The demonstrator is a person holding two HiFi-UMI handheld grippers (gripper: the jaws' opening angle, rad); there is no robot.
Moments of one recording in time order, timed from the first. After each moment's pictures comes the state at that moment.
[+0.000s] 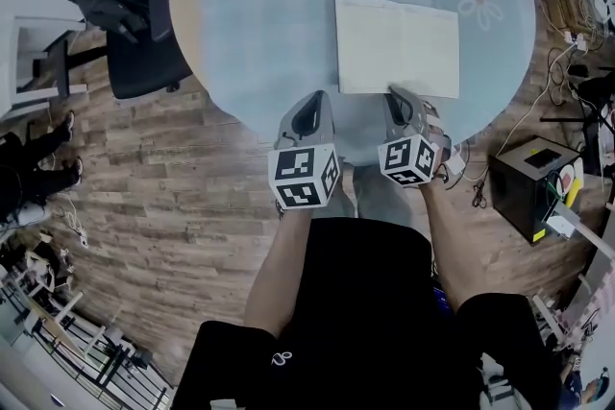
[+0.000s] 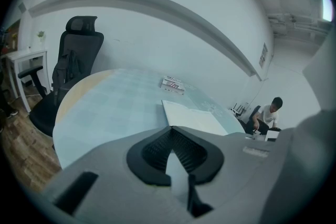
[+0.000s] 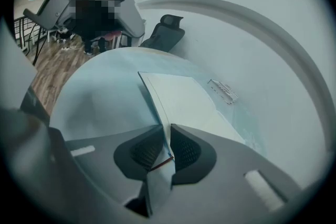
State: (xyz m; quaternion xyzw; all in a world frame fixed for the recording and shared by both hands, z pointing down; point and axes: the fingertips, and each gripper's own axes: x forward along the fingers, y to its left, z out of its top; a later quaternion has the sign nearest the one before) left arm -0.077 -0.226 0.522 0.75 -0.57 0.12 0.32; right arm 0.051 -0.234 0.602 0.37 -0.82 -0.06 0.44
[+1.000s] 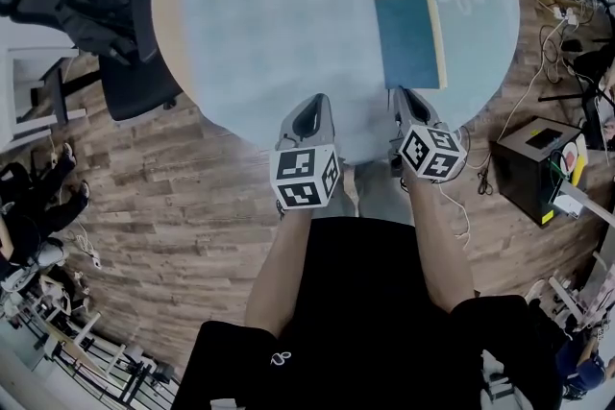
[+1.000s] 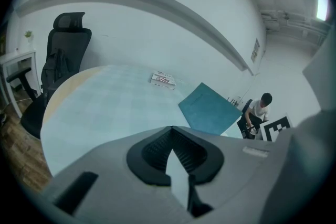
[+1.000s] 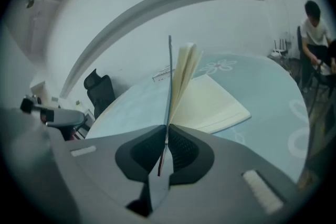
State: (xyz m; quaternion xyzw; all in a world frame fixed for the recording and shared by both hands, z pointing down) left arm -0.043 -0.227 0.530 0.77 -0.53 0.15 0.32; right arm 0.122 -0.235 0.597 0.57 -0.73 0.36 0.09
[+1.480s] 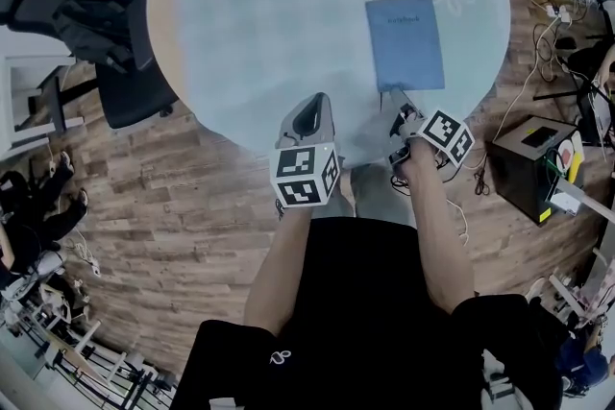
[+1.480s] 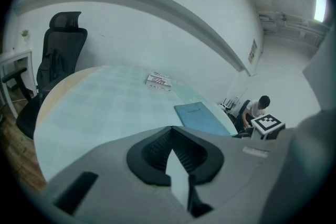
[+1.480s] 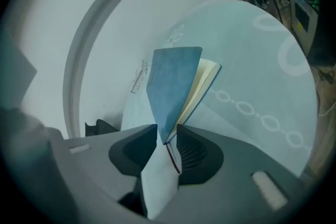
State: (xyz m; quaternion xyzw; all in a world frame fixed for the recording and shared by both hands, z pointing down) left arm -0.026 -0.235 0.524 0.78 -0.52 0.14 0.31; right arm 0.143 -0.233 0.615 0.54 -0.56 0.62 -0.09
